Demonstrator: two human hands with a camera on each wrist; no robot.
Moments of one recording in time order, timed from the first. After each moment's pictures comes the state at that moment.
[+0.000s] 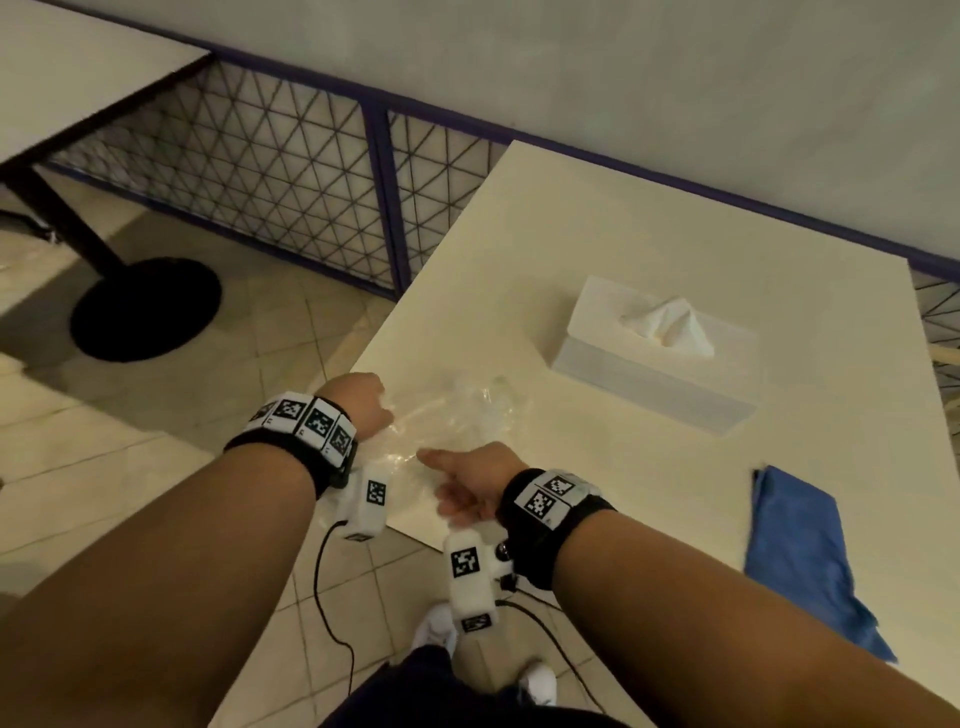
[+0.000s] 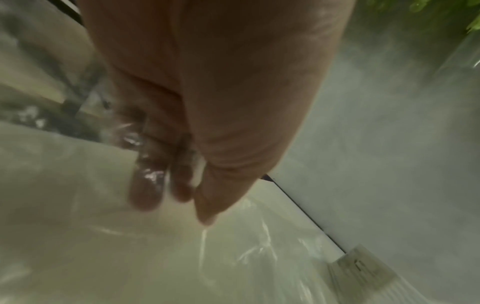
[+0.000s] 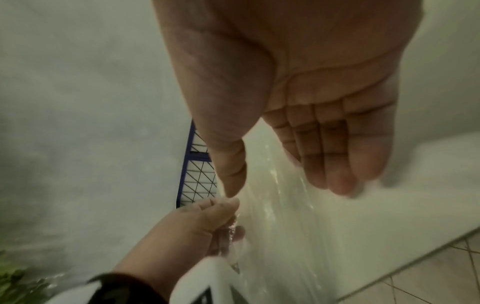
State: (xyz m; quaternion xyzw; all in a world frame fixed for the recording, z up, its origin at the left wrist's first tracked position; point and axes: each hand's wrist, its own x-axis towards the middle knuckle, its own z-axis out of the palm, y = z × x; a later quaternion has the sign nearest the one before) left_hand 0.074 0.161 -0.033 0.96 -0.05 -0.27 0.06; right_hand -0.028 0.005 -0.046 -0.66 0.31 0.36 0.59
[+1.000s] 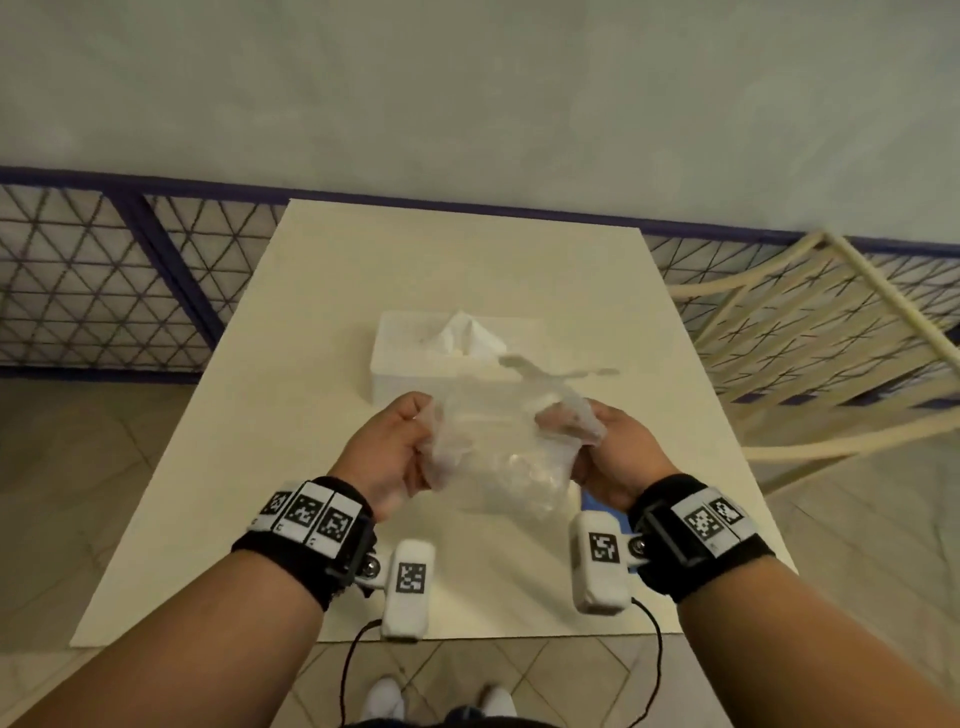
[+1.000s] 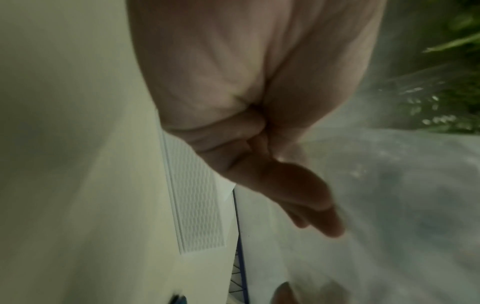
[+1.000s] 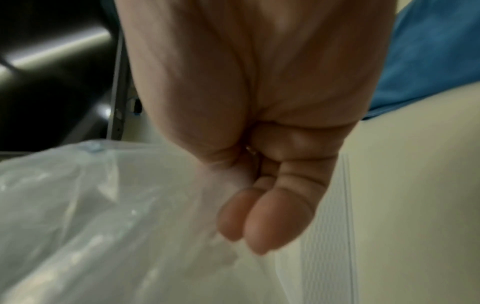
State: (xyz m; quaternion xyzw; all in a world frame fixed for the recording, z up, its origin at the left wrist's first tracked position) left_hand -0.019 -0.037 0.031 0.58 -0.04 -0.43 0.69; right_hand -0.144 -0.220 0.055 -0.57 0.29 -0.04 0.77
